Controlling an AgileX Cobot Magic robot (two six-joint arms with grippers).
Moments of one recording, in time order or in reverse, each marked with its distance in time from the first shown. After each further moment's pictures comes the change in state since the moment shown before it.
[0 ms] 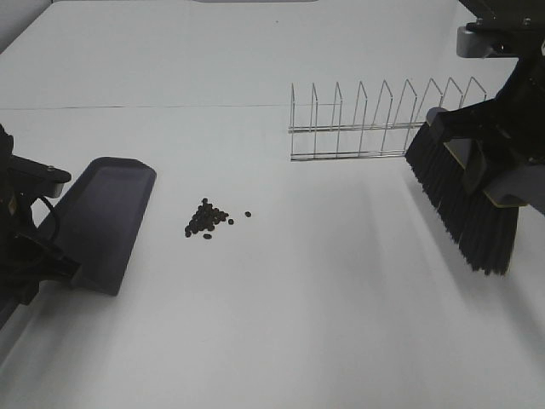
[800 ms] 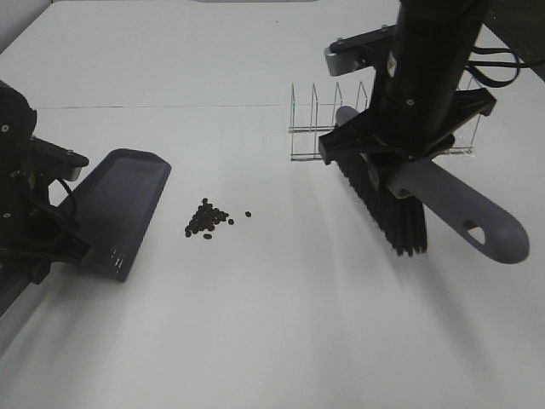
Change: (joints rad) left arm 0.000 0.069 -0.134 -0.014 0.080 0.102; right arm 0.318 0.254 -0.236 -0.231 0.050 0.191
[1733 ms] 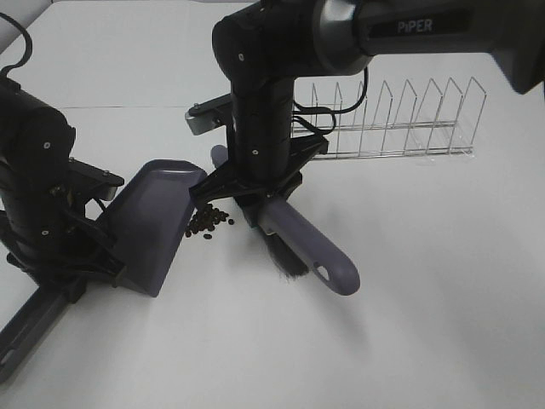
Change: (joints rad) left arm -0.069 0.078 -0.024 -0.124 -0.024 0.065; right arm 0.177 0.460 -0.447 0.146 0.027 -0.143
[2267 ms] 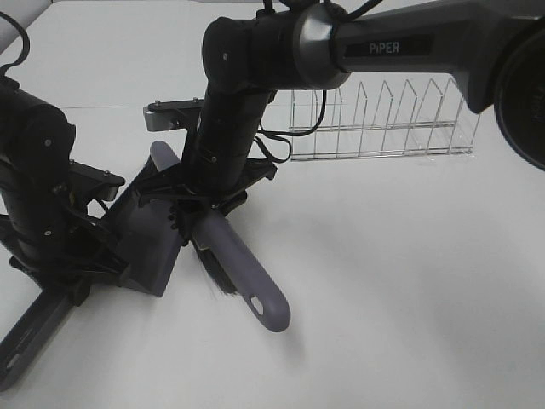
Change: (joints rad) left arm 0.000 0.001 0.000 -0.042 0.005 0.006; right arm 0.004 0.063 -0.054 0.346 -0.133 -0.171
